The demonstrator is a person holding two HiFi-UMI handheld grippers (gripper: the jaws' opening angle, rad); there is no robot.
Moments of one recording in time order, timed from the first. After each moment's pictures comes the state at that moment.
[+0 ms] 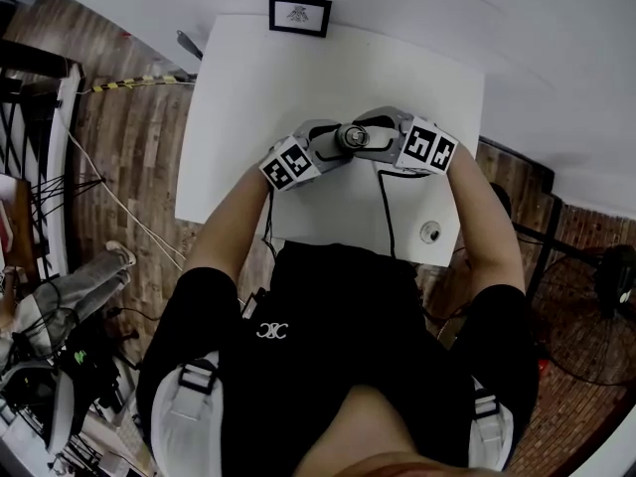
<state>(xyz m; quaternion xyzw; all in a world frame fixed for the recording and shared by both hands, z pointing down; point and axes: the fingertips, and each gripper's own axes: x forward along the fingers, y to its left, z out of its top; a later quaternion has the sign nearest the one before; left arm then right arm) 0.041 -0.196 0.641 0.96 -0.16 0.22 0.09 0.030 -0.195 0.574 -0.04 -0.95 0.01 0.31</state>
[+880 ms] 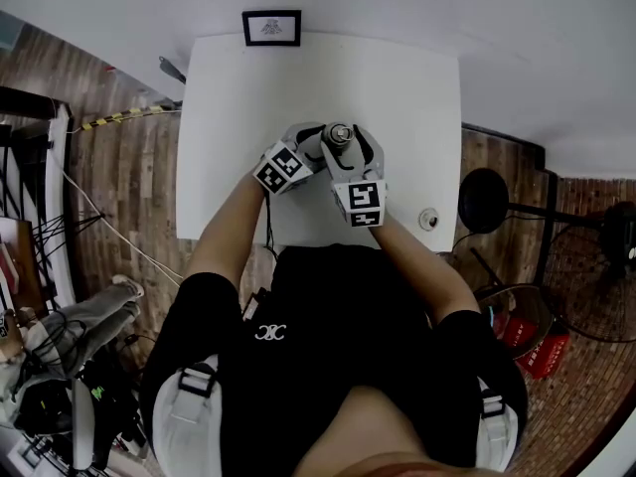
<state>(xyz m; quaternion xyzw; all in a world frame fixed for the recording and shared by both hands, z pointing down) 0.041 -0.198 0.646 0.96 -0.16 0.23 0.09 0.038 -0.204 0.565 0.53 -0.83 0.07 0.13</state>
